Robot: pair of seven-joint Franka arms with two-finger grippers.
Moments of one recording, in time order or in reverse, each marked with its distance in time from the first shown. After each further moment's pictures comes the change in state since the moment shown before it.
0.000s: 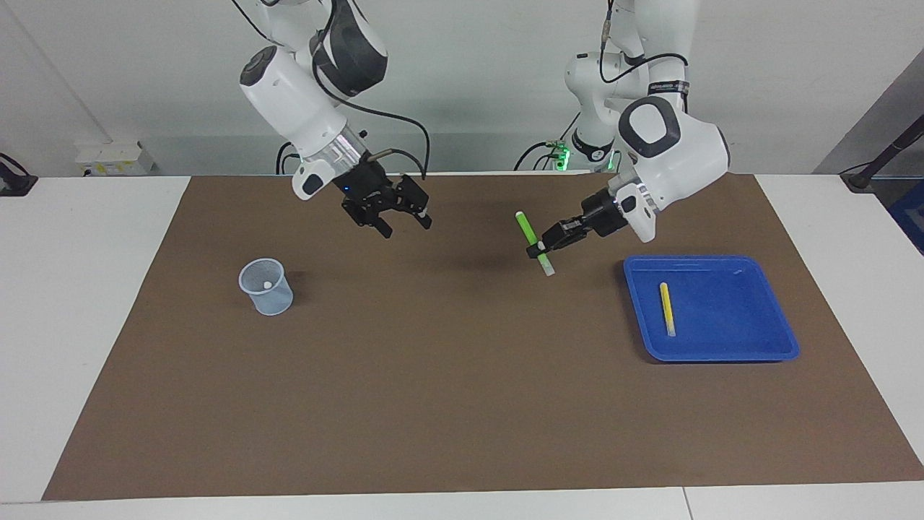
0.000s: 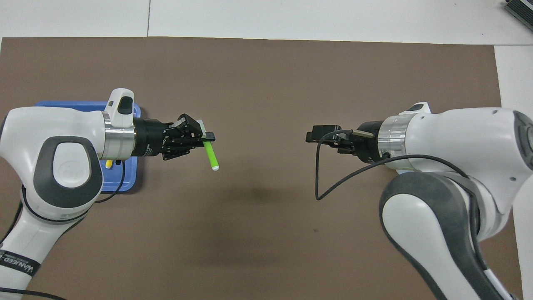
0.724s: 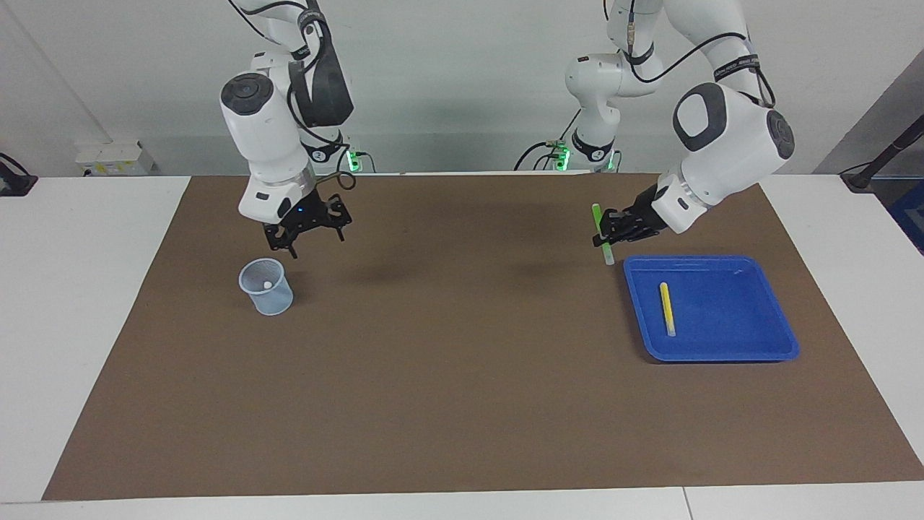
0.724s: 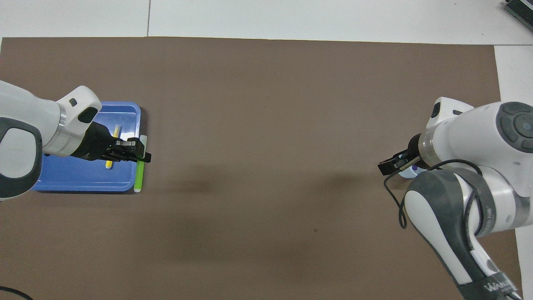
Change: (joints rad) left arm 0.170 0.004 0.004 0.102 0.535 -0.294 0.275; right arm -0.174 0.008 -0.001 -0.076 -0.543 -0.120 -0.569
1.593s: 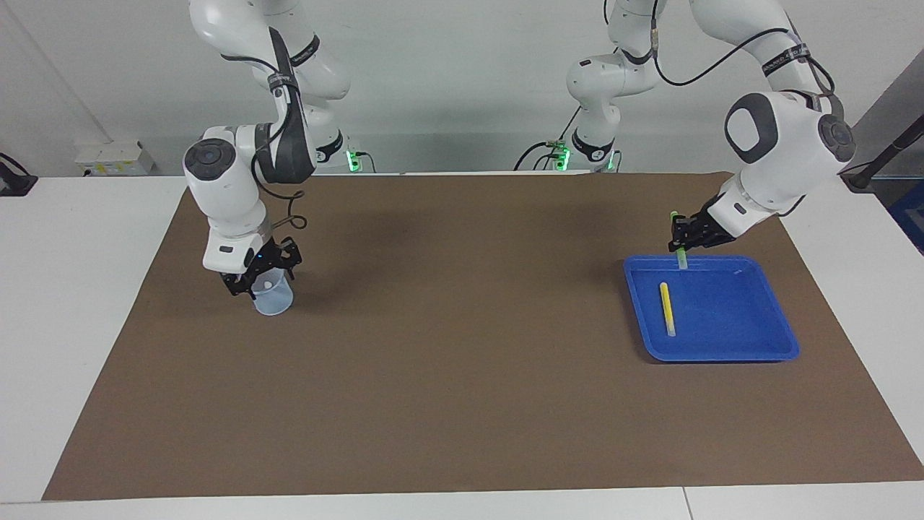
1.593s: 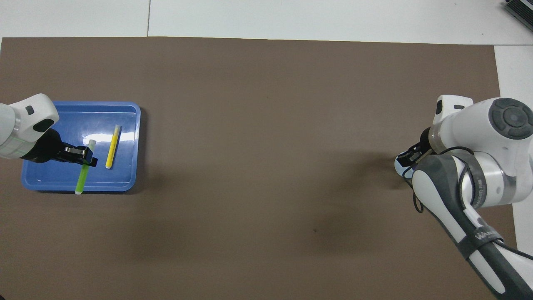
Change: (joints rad) left arm 0.169 0.046 0.003 0.008 0.268 0.012 0.215; right arm -0.085 0.146 0.001 -0.013 -0.117 0.149 -0.152
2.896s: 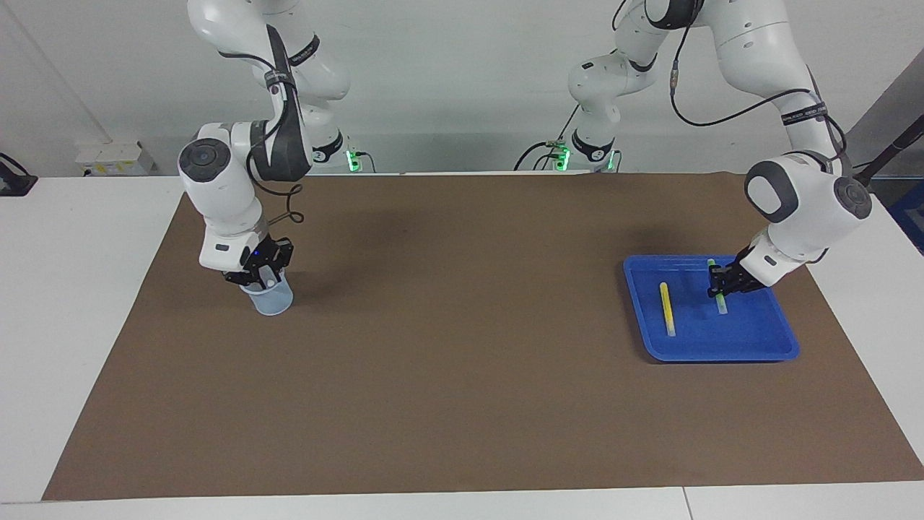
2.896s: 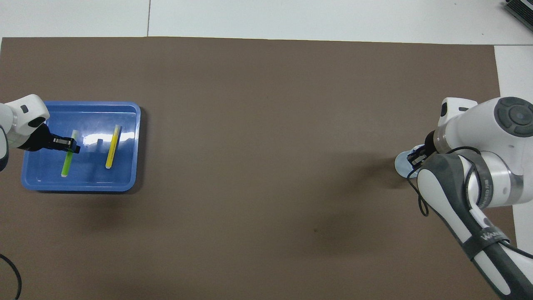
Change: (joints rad) left arm 0.123 0.230 0.002 0.030 0.084 0.296 0.120; right arm -0.023 -0.012 0.009 0.001 0.001 -0.062 0.000
